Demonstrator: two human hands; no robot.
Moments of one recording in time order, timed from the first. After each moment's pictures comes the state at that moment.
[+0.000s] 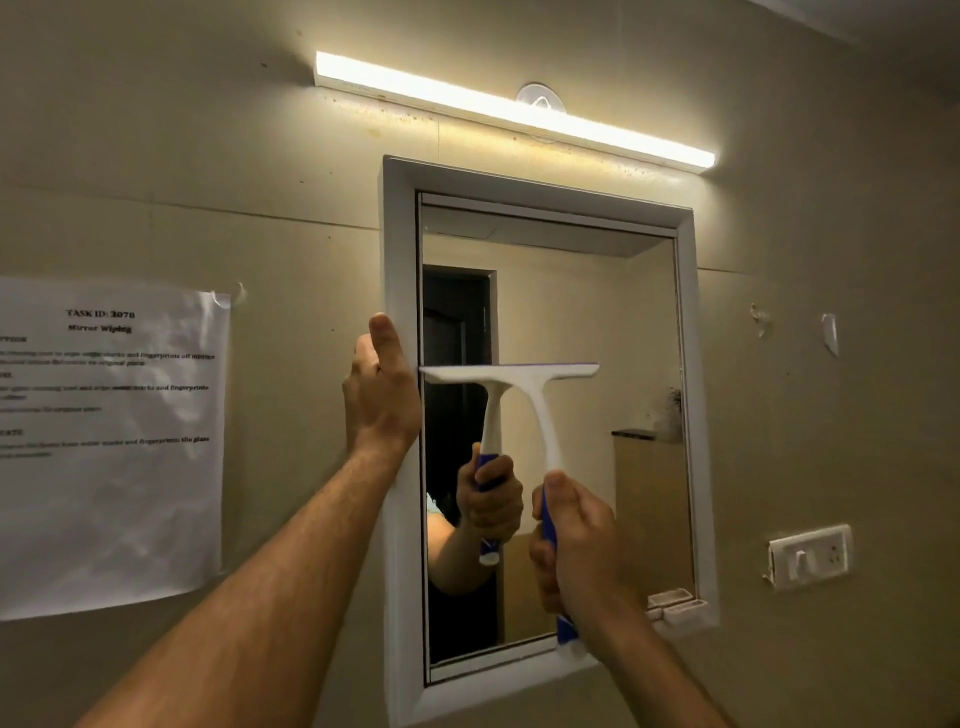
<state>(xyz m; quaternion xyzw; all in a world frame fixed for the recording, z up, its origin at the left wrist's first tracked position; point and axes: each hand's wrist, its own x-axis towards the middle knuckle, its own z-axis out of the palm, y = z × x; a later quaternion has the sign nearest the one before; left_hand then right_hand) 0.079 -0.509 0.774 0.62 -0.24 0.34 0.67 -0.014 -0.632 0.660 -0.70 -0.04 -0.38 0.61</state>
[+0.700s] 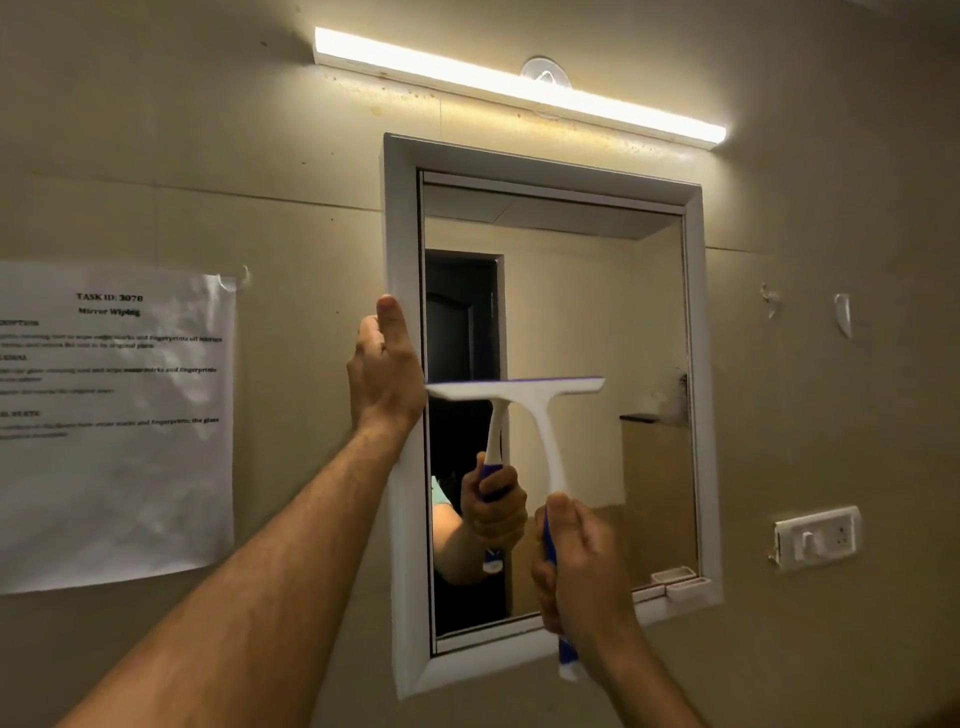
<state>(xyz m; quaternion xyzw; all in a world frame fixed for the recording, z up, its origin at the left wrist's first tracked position) 0.088 -0.509 0.774 0.63 -0.22 0.35 0.66 -0.007 -0.633 0.626 -0.69 -0.05 -0.38 0.61</state>
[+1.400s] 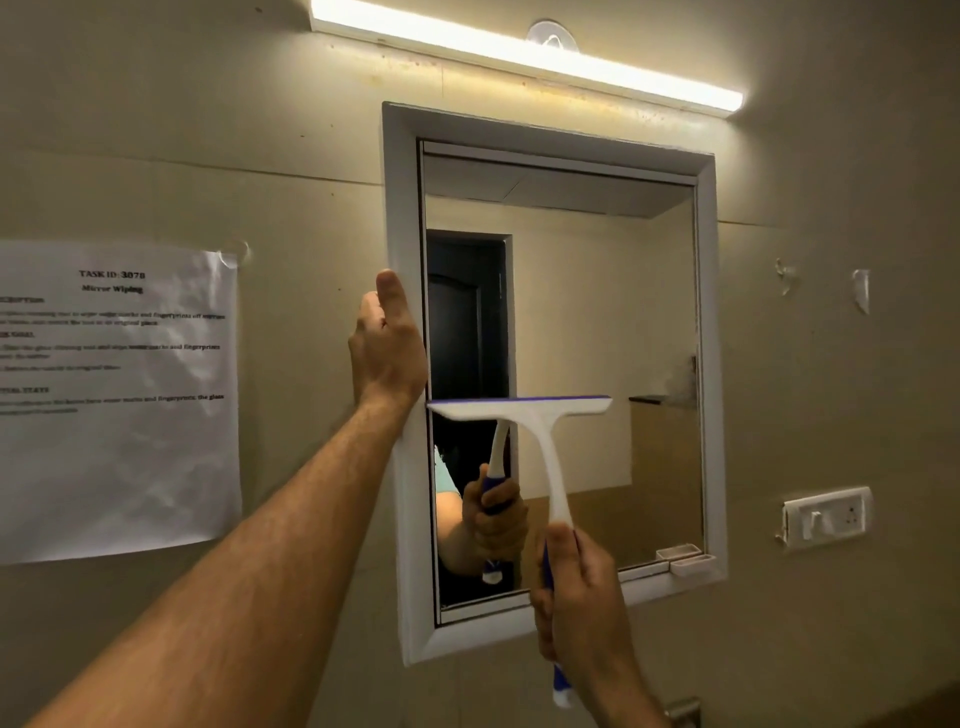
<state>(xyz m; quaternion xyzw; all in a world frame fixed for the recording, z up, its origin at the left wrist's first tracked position) 0.084 -0.511 0.775 0.63 -0.22 0.36 0.65 -0.012 -0.630 0.585 -0.67 -0.05 -0.36 0.64</state>
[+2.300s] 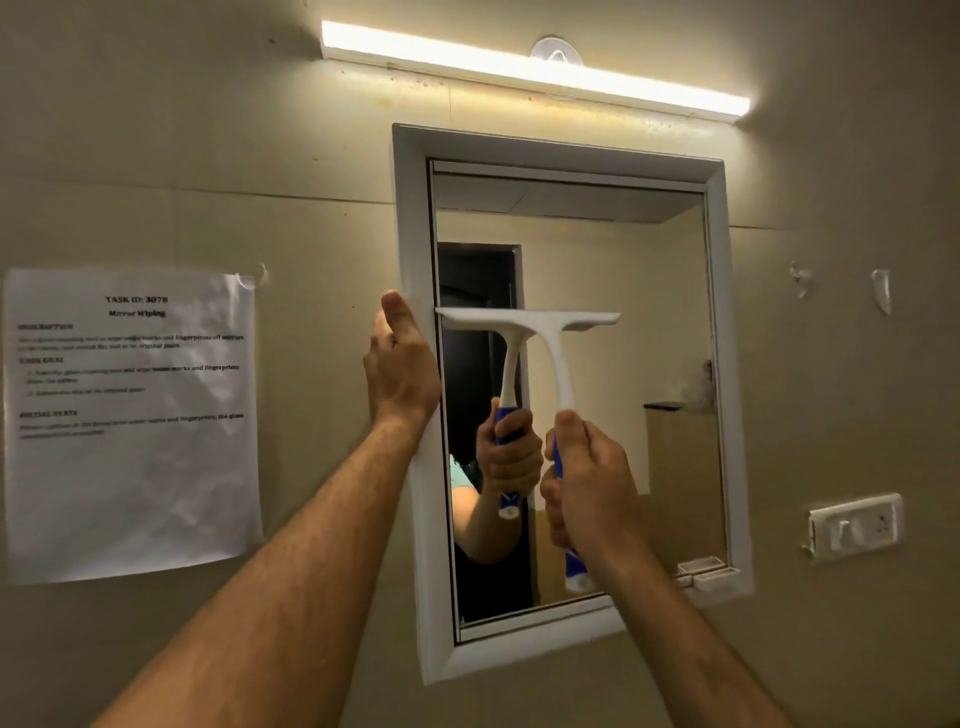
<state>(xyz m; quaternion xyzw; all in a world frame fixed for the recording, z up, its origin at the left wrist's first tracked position) 0.091 -0.511 0.768 0.63 -0.22 0.36 0.65 -0.006 -0.626 0.675 -0.69 -0.06 -0.40 0.60</state>
